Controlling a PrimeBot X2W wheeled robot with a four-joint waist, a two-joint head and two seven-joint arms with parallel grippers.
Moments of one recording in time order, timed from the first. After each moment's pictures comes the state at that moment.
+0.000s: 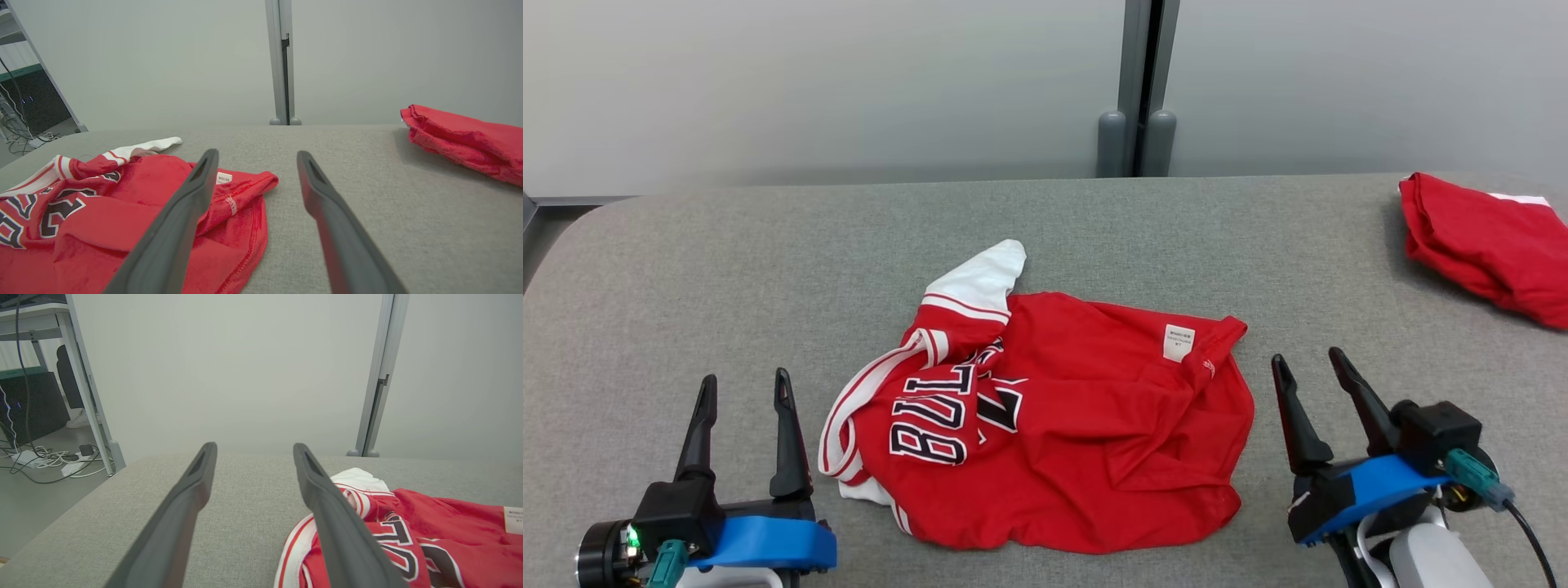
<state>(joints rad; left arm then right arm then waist) -0.02 0.11 -0.02 0.16 -0.13 0.02 -0.26 -0.18 -0.09 0.07 0.35 0.21 0.13 -0.23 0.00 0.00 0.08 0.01</state>
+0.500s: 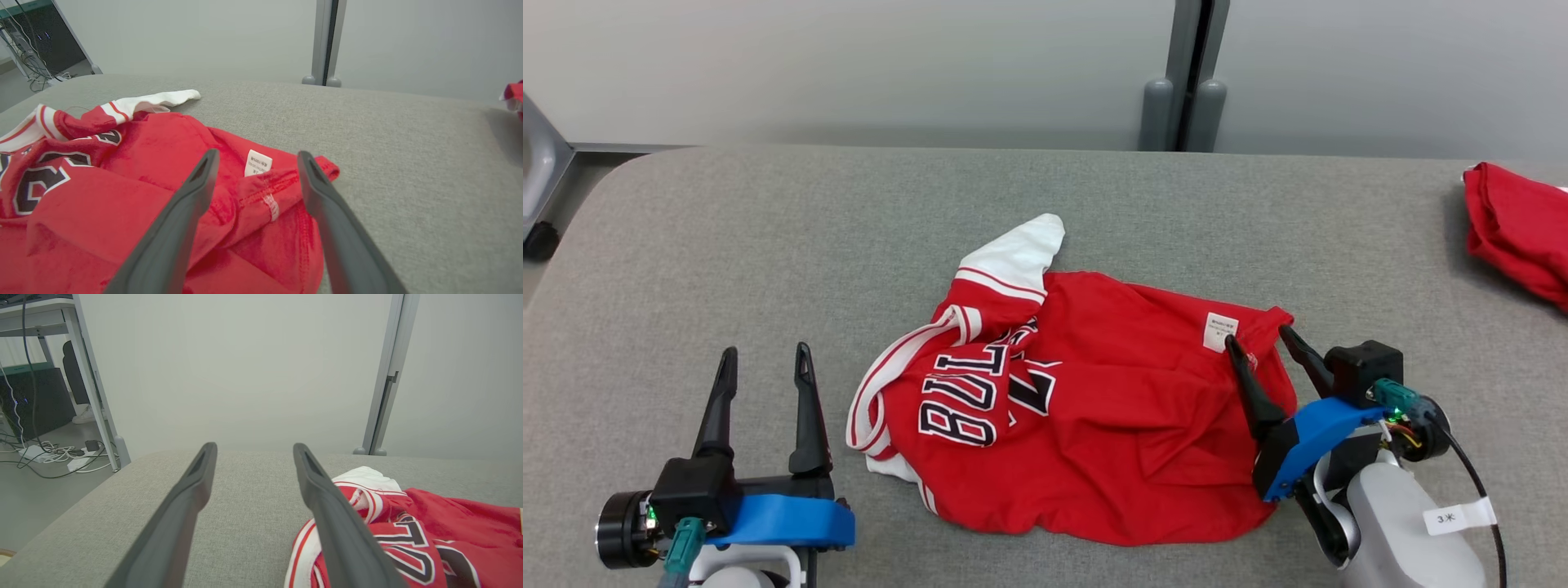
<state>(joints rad) -0.07 0.08 -0.02 0.16 -0.11 -0.01 -0.26 -0.42 -0.08 0.16 0.66 0.19 0.13 -0.17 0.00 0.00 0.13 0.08</state>
